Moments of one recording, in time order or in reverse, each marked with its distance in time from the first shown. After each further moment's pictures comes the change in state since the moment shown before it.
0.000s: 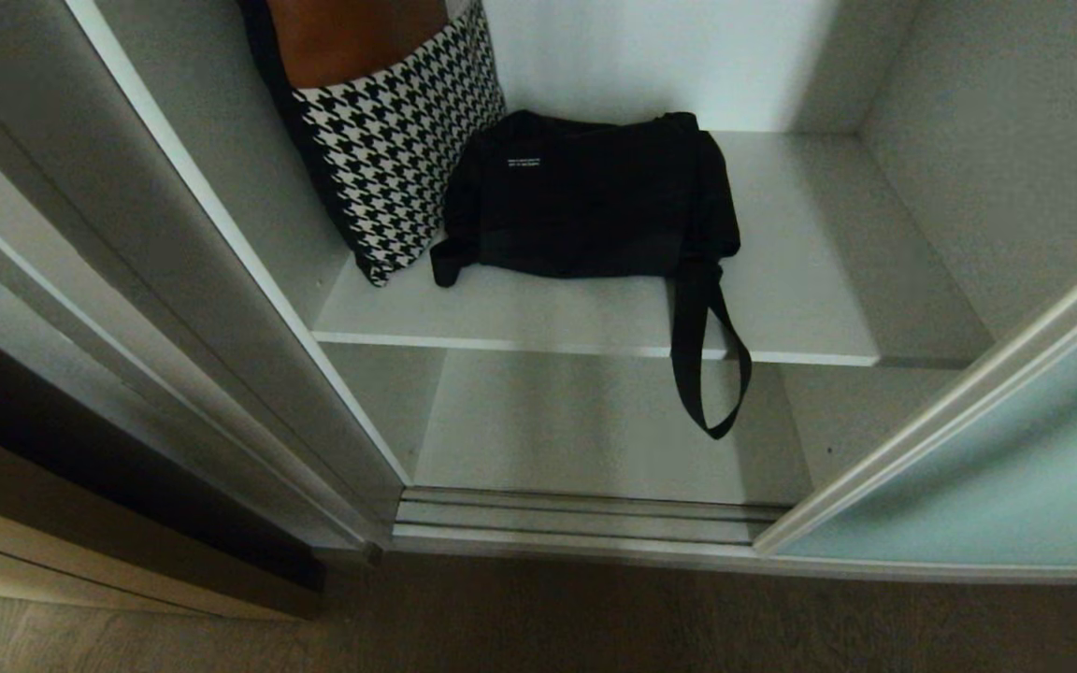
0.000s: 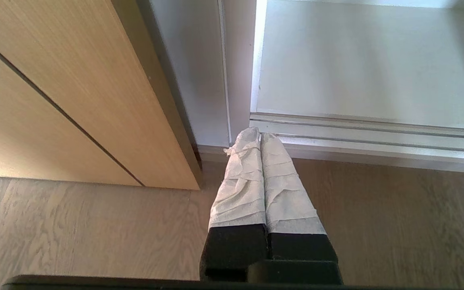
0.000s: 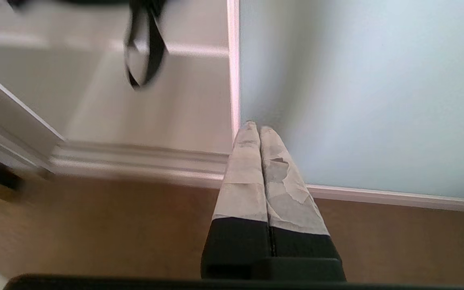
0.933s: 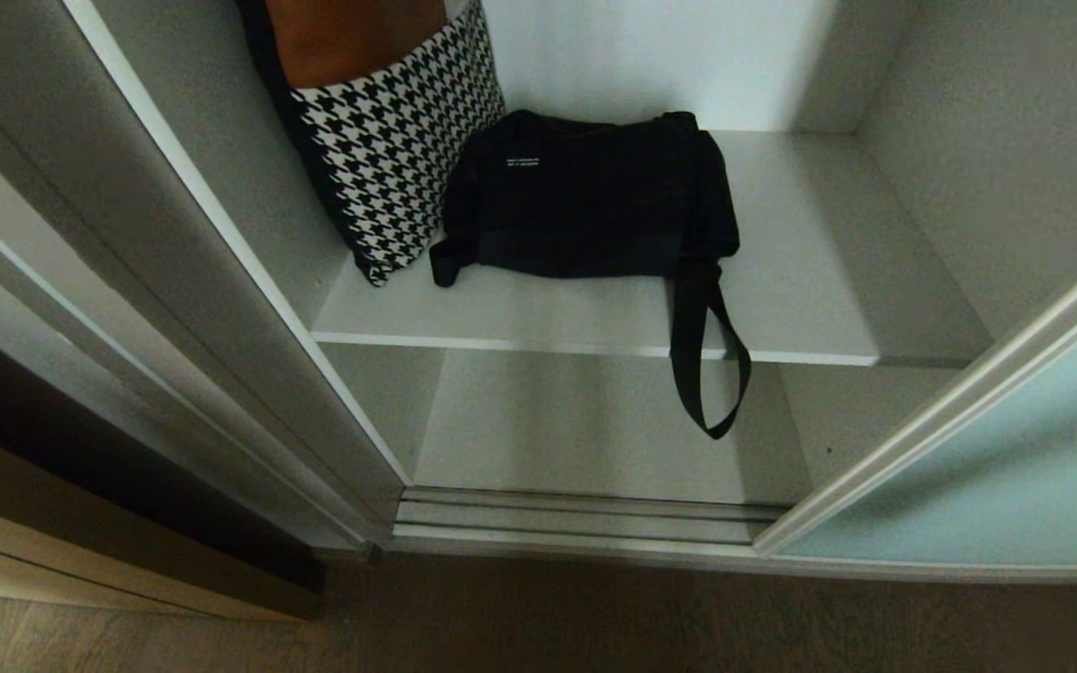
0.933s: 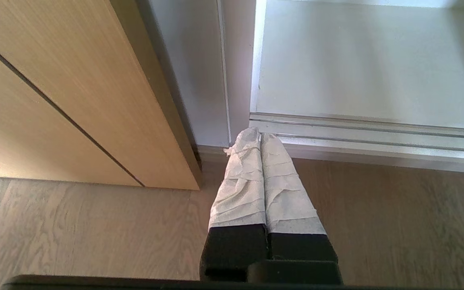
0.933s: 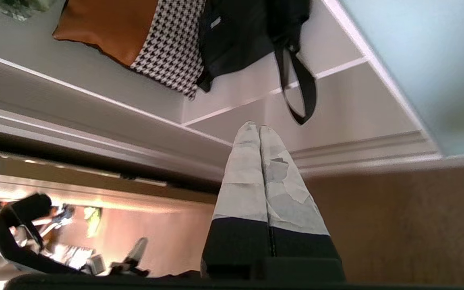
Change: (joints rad) left arm 0.000 0.000 0.000 0.000 0.000 0.000; right arm 0.315 0.415 -0.513 0.125 0.018 0.664
